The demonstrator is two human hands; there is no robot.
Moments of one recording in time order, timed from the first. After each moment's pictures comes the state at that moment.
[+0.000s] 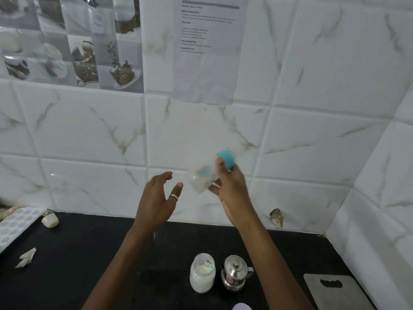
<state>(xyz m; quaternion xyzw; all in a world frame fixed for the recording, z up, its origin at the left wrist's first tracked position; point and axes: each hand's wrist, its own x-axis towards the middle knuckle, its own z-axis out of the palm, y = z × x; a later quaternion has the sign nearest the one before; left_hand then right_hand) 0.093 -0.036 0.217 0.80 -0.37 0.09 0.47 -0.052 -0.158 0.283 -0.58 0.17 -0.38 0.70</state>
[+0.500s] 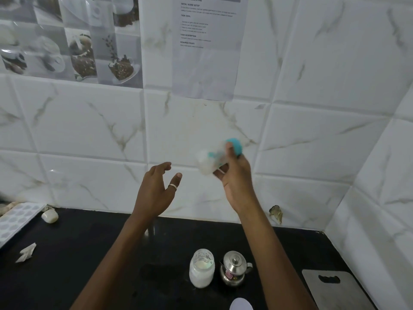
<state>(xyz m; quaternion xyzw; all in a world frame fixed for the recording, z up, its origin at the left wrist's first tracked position) 0.103 -0.041 0.226 0.80 -0.38 0.10 0.47 -0.041 -0.179 0.291 -0.51 0.15 -0.41 0.74</state>
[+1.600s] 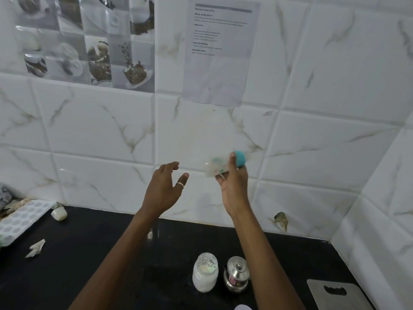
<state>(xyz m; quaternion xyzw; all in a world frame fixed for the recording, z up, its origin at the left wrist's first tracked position) 0.119 -0.049 0.225 0.80 -0.39 0.11 0.45 -0.013 -0.186 0.266 -0.46 0.16 -0.43 0.76</state>
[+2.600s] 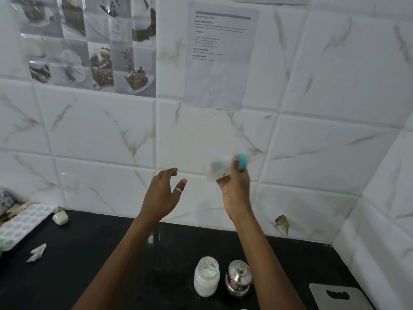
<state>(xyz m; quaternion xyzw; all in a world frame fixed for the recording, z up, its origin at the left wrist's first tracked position) 0.122 -0.042 0.218 0.80 -0.38 0.11 0.45 -0.019 -0.180 0.271 -0.45 0.14 -0.44 0.77</state>
